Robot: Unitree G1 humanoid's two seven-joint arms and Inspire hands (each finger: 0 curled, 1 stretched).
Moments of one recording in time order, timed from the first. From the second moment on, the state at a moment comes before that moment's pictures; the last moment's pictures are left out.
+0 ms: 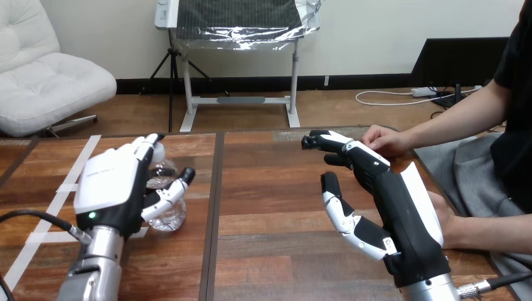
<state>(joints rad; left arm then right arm) -0.23 0.50 -0.33 0.51 0.70 -0.06 0.47 0.24 -0.13 0.11 -0.17 -0.23 -0.48 0.05</state>
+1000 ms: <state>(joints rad) -0.10 0.50 -0.32 0.28 0.76 -0.01 0.42 0.24 -0.13 0.11 -0.17 -0.23 -0.48 0.05</state>
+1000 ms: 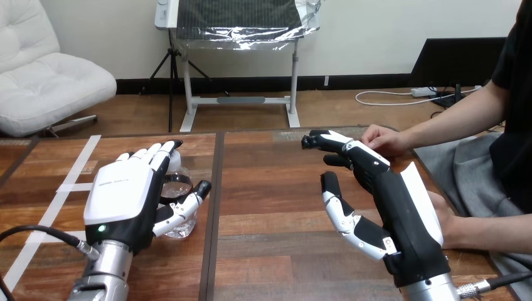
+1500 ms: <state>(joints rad) -0.08 0.50 -0.30 0.28 0.77 -0.02 0.42 0.24 -0.13 0.11 -0.17 -0.23 -0.48 0.05</state>
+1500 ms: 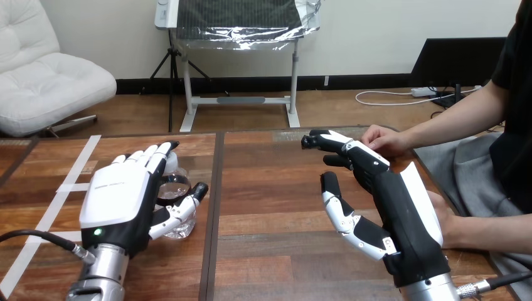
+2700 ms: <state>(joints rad) -0.09 0.49 -0.30 0.29 0.78 0.02 0.42 0.24 -0.13 0.11 -0.17 -0.23 -0.49 0.05</state>
